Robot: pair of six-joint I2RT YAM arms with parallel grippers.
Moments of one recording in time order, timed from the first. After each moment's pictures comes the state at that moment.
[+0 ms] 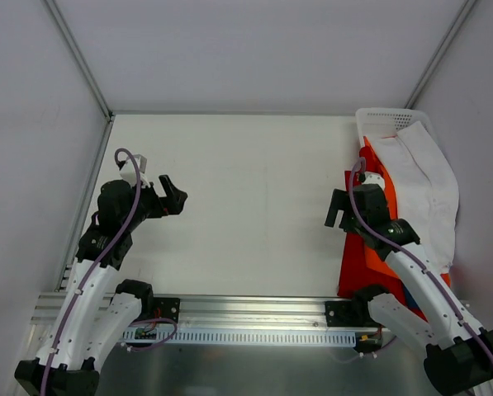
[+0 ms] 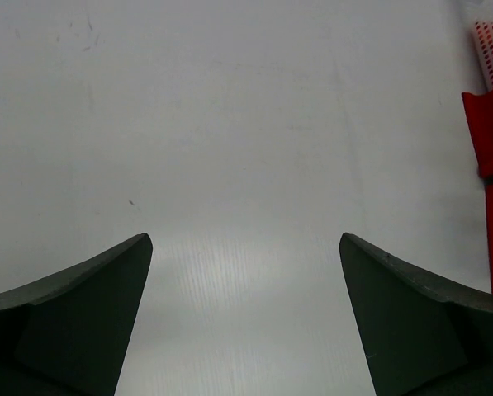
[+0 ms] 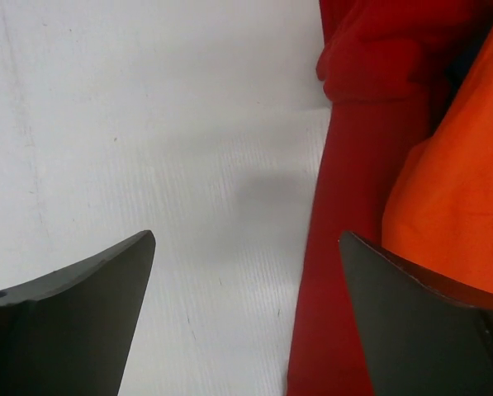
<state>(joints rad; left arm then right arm) -0.18 0.66 0.74 -0.47 0.13 -0.37 0.36 0.85 0.74 -0.72 0.27 0.43</state>
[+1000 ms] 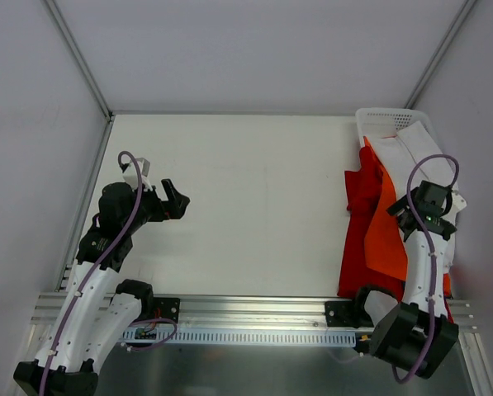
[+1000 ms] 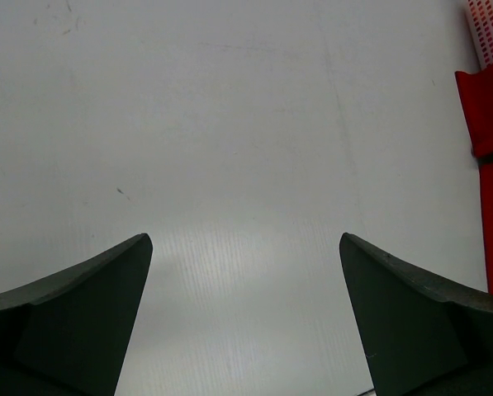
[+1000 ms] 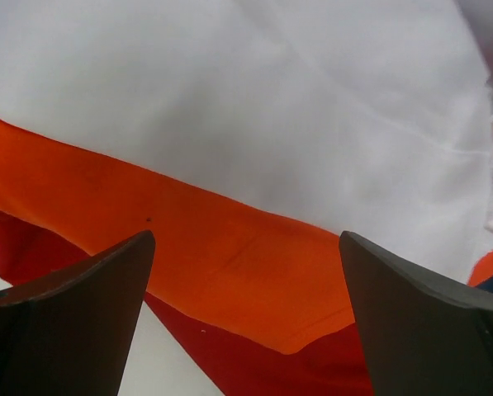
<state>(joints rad) -0.20 0.65 0.72 -0.50 0.16 -0.36 -0.36 0.94 0.78 -0.69 0.33 0.50</state>
